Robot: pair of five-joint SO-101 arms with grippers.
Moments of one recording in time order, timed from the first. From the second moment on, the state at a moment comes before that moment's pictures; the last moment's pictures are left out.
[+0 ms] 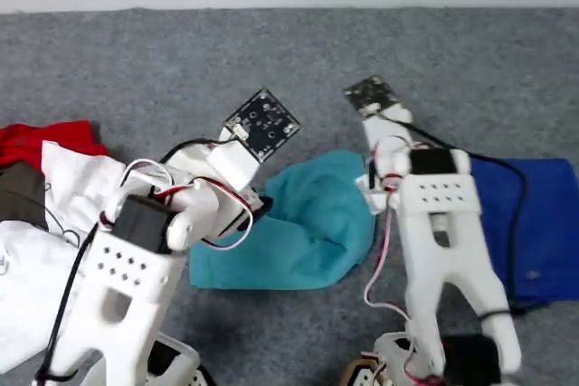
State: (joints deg) left arm 18.0 -38.1 29.8 76.1 -17.4; right arm -7.1 -16.7 29.0 66.1 24.0
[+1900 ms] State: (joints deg) left arm 6.2 -38.1 43.6 69.1 -17.4; right arm 0.2 15.6 -36.0 100.7 20.8
